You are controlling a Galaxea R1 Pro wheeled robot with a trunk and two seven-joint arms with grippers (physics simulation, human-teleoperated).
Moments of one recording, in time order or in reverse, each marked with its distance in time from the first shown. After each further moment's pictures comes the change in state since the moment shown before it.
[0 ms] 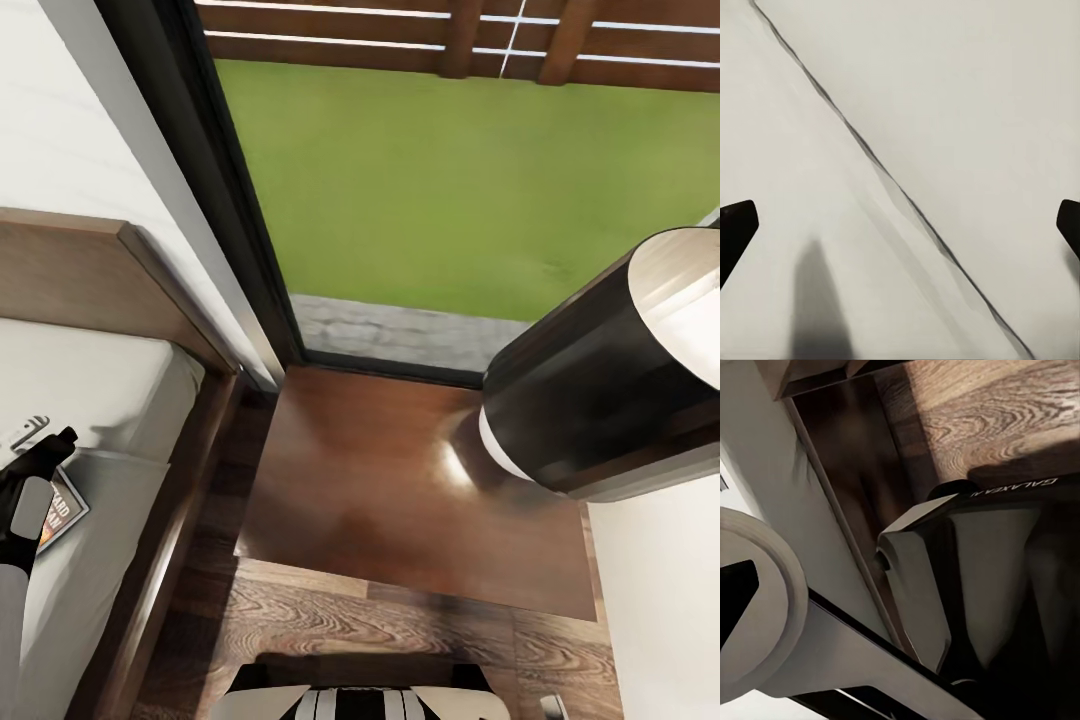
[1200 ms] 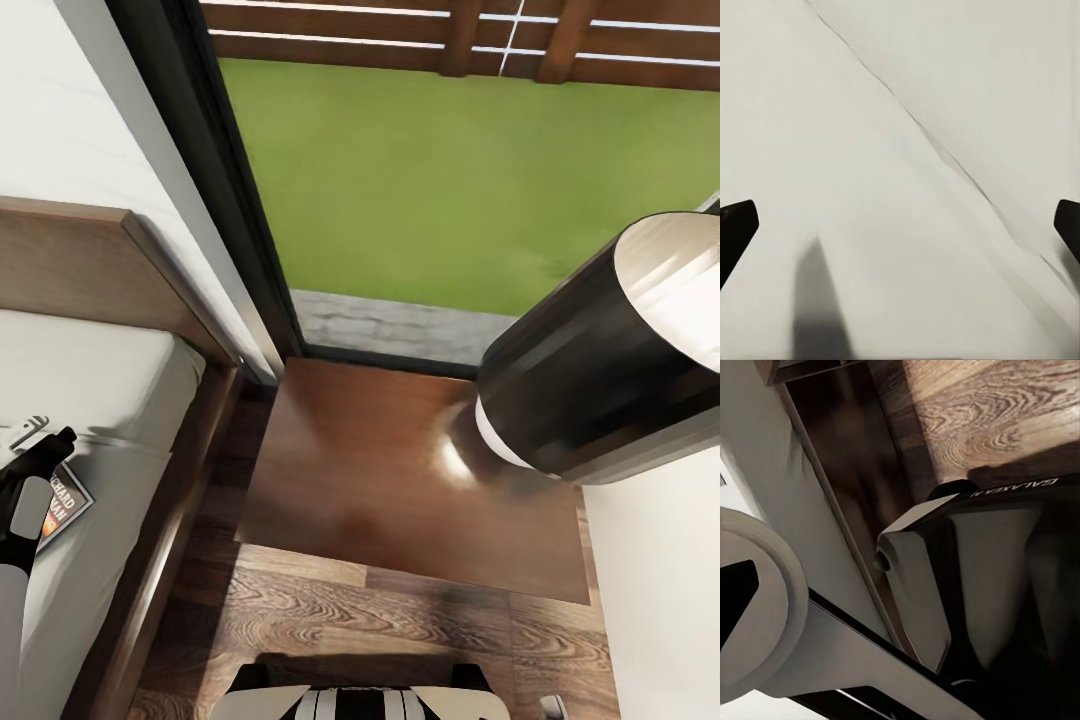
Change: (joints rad) left arm 0.000 0.000 0.001 -0.002 -0.002 0.000 0.002; right arm 0.000 0.000 0.000 0.000 0.000 0.000 0.001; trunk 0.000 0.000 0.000
